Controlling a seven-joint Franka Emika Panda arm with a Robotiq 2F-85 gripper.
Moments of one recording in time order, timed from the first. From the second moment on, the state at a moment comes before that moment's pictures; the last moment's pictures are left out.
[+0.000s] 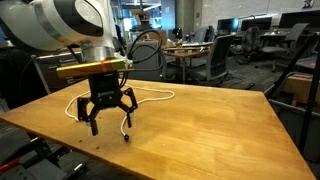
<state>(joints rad) -0.08 0.01 -0.12 -2.70 -0.60 2.38 -0.39</state>
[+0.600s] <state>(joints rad) -0.08 0.11 -0.12 -2.69 -0.54 2.66 -0.26</state>
